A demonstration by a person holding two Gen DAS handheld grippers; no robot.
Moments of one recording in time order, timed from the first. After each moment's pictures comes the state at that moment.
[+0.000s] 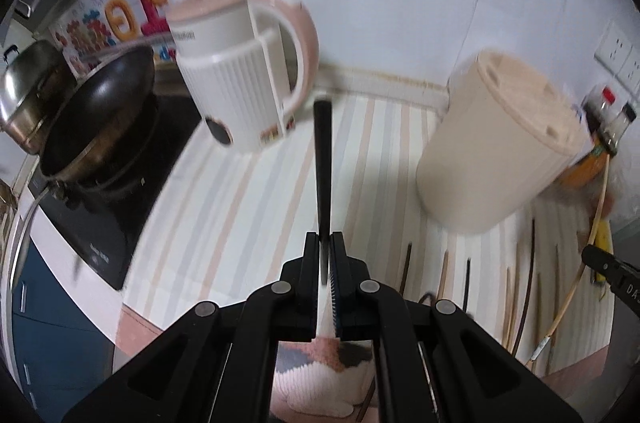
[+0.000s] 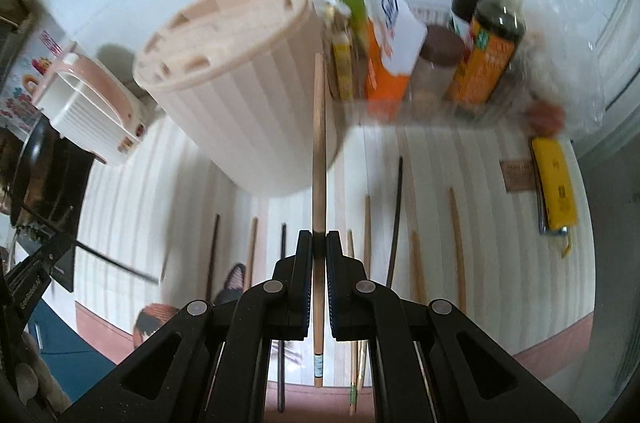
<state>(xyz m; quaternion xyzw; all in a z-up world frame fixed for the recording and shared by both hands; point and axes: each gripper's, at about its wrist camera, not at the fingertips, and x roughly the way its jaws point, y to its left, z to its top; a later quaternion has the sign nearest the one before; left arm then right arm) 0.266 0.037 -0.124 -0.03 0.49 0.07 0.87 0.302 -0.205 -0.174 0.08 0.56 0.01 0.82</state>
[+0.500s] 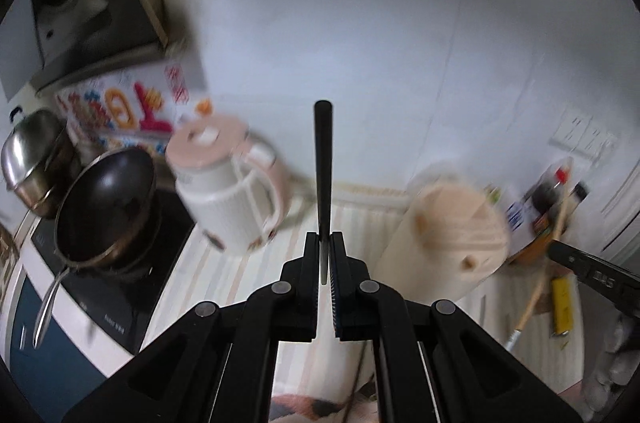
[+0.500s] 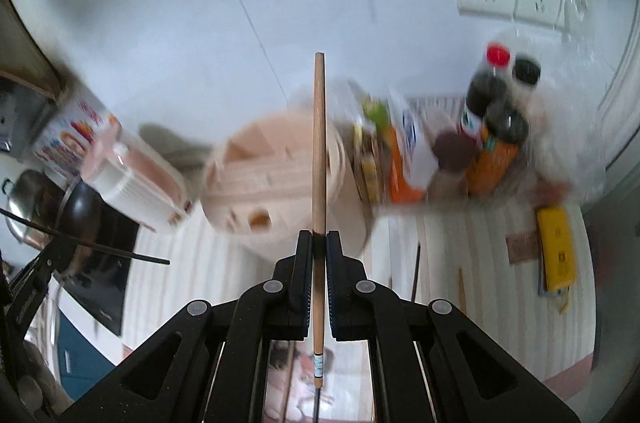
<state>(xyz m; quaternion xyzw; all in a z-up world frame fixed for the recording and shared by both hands) 0.291 0.016 -0.001 -0.03 0.39 0.04 0.92 0.357 -0.222 -0.071 0.12 0.48 0.05 0.87</state>
